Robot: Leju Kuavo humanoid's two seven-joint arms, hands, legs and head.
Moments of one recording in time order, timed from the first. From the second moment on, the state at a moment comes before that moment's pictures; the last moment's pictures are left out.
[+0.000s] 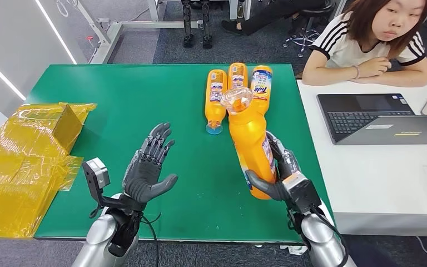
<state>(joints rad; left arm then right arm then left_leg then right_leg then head) -0.19 -0.09 -0.41 -1.42 0.25 -0.12 -0.50 -0.21 -0.08 0.38 -1.42 0.11 -0.02 -0.51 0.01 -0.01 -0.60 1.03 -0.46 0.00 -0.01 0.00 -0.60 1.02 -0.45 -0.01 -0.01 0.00</state>
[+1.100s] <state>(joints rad) -0.58 -0.12 -0.41 -0.99 0.36 -0.33 -0.36 -0.65 0.16 0.65 -0.88 0.35 -0.02 -0.42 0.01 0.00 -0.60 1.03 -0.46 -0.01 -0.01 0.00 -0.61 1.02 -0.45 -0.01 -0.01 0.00</state>
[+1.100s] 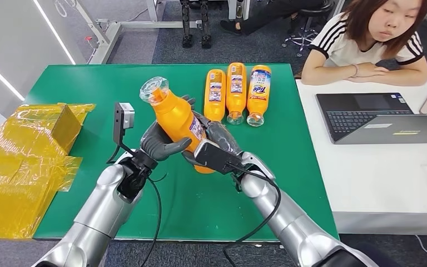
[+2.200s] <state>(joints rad) -0.47 -0.11 -0.39 -1.16 0.40 -0.14 -0.46 -0.67 0.18 0.70 -0.84 0.36 0.01 -0.42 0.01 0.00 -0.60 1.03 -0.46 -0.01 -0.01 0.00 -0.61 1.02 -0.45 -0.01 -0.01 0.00</state>
